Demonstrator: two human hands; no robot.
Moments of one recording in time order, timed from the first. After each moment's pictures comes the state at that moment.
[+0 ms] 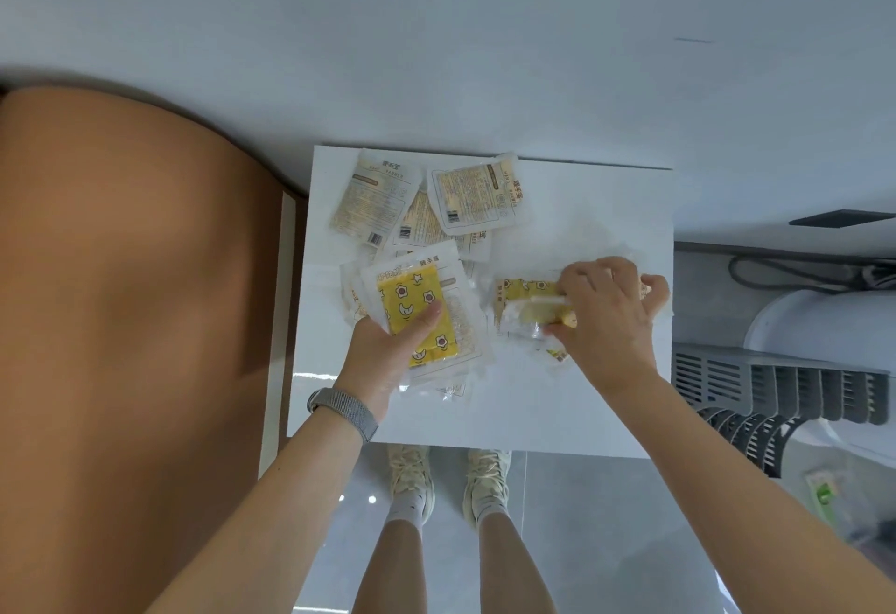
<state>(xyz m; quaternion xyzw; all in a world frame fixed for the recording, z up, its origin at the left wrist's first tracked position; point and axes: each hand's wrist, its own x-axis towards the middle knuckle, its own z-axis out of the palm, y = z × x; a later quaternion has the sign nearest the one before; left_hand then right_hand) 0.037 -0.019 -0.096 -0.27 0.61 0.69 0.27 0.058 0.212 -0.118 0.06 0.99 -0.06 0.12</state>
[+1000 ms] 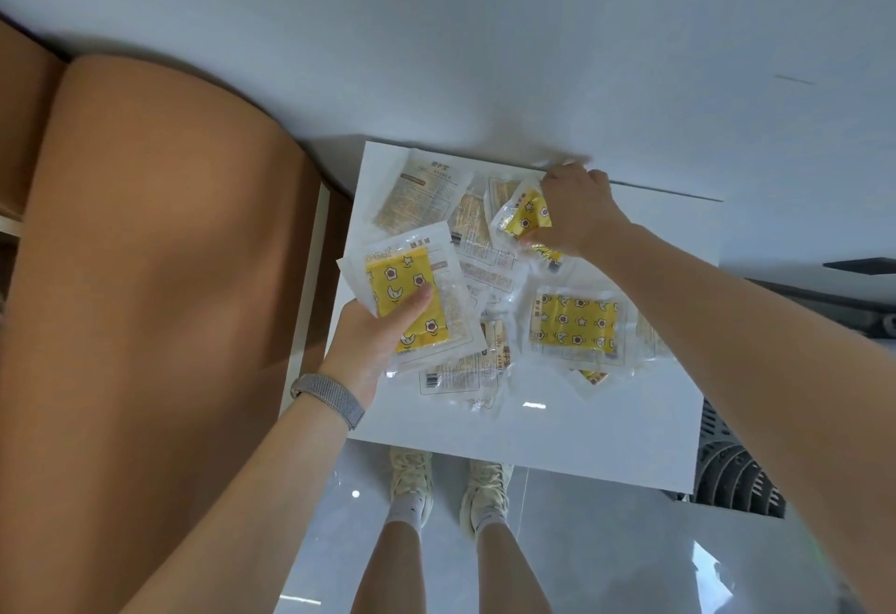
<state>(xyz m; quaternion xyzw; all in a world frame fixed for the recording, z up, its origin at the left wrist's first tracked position) 0.016 -0.065 -0.090 -0.30 0.58 0.71 0.26 -0.104 0.170 -0.132 -0.09 0.96 0.00 0.25</state>
